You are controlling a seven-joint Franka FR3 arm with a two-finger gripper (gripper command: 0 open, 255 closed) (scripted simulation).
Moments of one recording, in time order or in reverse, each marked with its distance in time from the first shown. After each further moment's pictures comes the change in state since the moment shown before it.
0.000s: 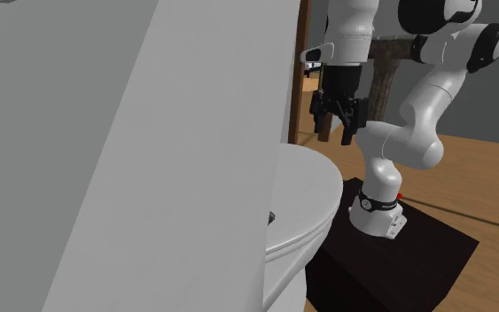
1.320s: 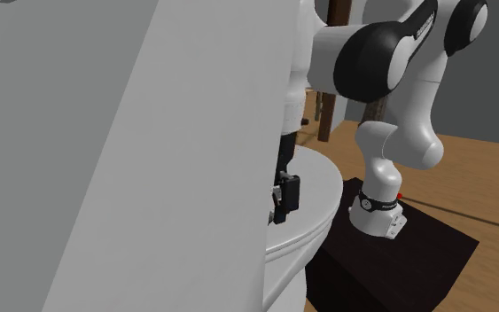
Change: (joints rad) arm 0.009 0.676 0.103 0.350 -0.053 0.333 0.115
